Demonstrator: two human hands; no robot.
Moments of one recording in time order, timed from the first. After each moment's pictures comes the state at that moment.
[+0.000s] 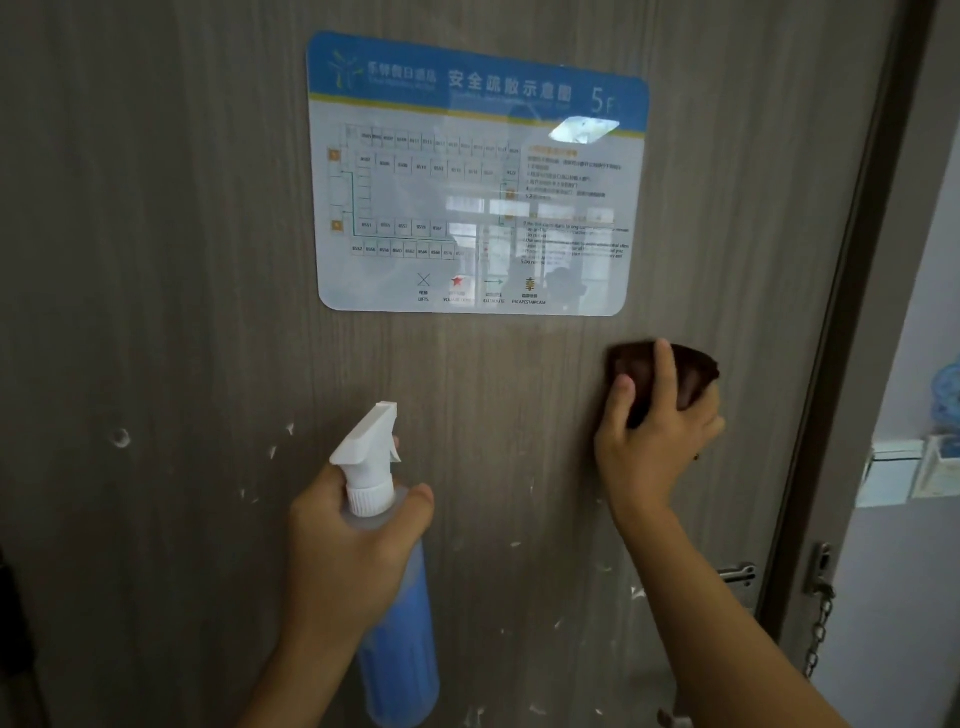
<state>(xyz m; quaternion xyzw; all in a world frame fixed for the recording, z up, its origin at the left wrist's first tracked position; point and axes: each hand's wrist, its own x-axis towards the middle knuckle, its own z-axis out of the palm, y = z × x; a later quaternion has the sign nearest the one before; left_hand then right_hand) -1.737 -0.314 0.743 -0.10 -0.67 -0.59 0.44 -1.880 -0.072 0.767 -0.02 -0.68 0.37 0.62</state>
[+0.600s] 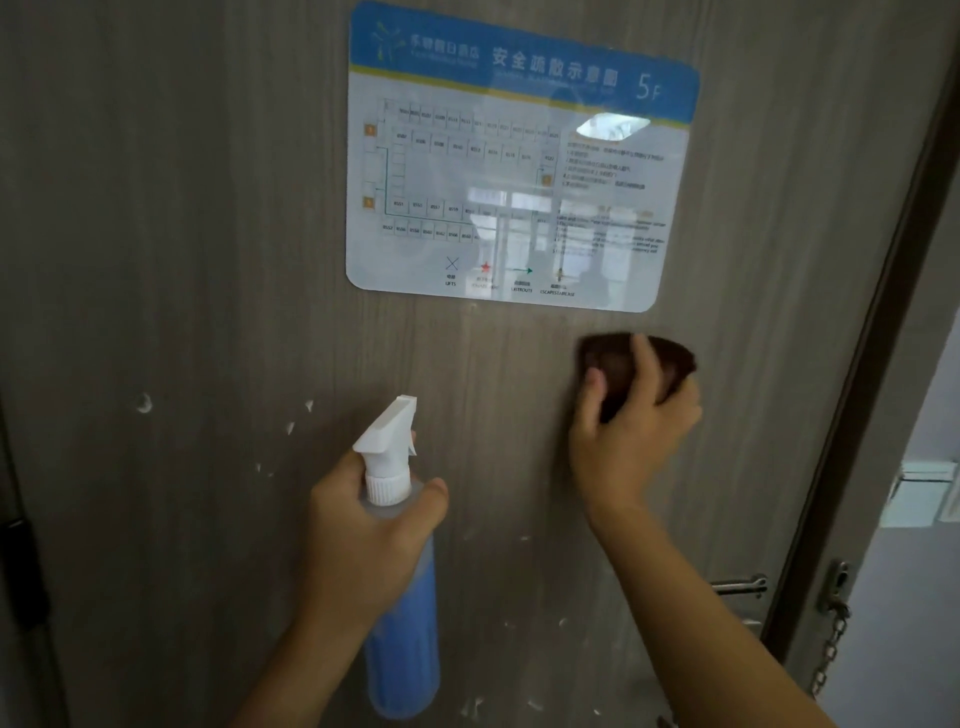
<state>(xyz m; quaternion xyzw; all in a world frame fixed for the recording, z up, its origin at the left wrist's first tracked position) -1.742 -0.317 0.732 -0.08 -0.66 -0.61 0.43 -1.872 -0.115 0.771 0.02 -0.68 0.36 0.64</state>
